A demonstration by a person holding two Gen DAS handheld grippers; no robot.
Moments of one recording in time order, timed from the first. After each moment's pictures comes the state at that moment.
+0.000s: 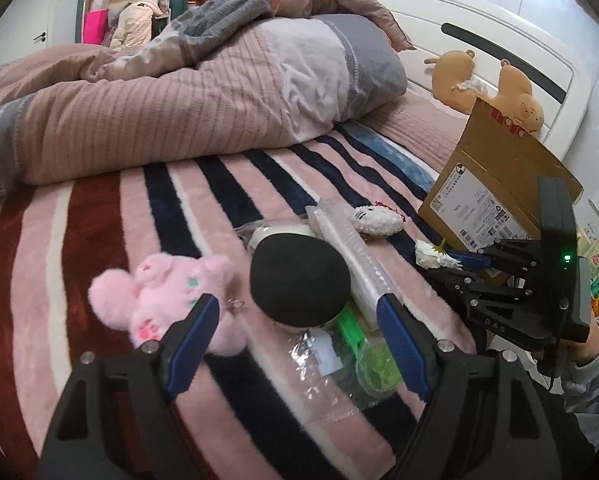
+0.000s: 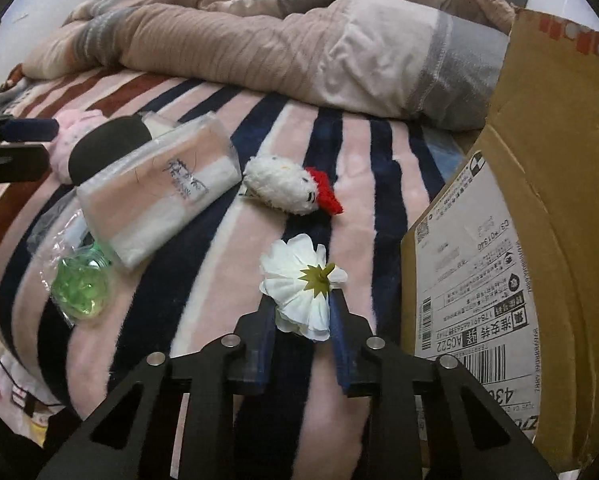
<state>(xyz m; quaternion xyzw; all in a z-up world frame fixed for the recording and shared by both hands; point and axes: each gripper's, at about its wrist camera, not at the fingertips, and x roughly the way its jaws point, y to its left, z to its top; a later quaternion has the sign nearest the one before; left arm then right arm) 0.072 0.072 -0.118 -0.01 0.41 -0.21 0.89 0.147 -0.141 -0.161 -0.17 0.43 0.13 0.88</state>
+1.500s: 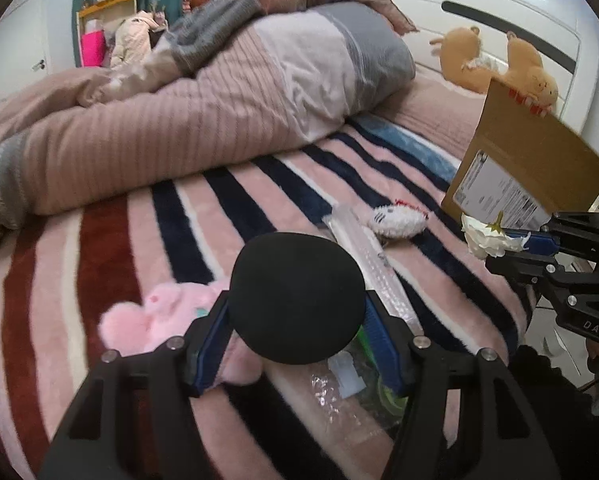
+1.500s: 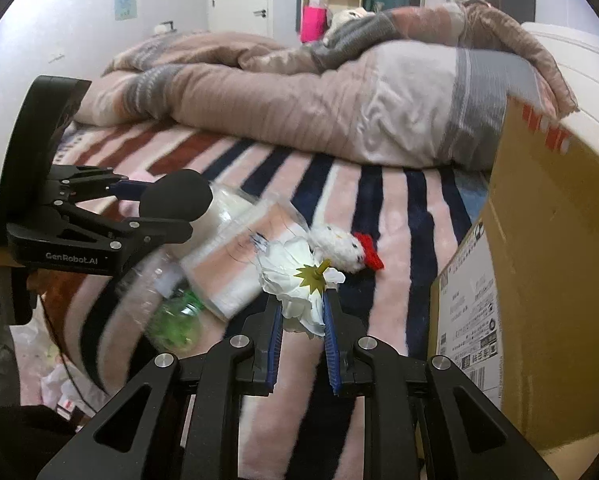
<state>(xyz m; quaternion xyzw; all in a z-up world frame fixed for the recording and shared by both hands) 0.082 0.056 -0.110 0.05 0.40 -0.18 0.90 0.124 -0.133 -0.106 -0.11 0.37 0.23 0.89</state>
